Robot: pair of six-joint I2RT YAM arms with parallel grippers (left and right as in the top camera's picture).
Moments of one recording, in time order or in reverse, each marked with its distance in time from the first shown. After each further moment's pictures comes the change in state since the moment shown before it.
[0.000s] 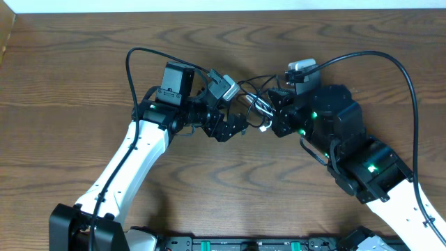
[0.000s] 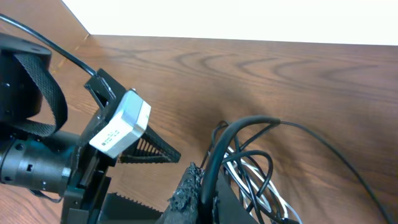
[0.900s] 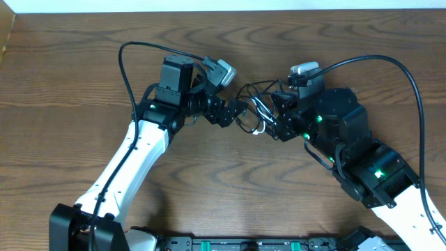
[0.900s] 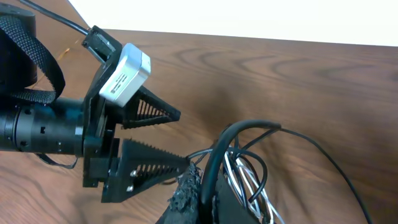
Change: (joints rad) left arm 0.000 0.000 0.000 0.186 -0.139 -0.151; right arm 0.000 -0.030 0.005 -0.050 -0.005 -0.026
